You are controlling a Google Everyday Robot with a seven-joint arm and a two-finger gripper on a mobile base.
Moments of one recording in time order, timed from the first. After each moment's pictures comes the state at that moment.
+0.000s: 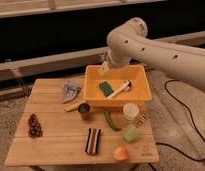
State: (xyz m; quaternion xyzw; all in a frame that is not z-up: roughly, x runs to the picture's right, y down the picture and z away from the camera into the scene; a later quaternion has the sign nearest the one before) arm 0.057 -0.100 0.686 -0.13 0.03 0.55 0.82
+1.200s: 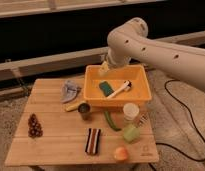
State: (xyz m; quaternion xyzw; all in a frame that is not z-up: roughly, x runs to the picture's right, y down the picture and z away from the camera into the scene) arm 0.051 -0.103 0.684 -0.14 0.01 0.54 0.83
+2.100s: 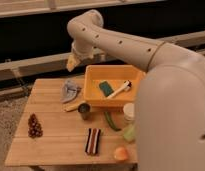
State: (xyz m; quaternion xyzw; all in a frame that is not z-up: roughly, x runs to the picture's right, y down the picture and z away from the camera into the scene) arm -0.137 -0.142 0.740 -0.20 -0.03 0.41 0.89
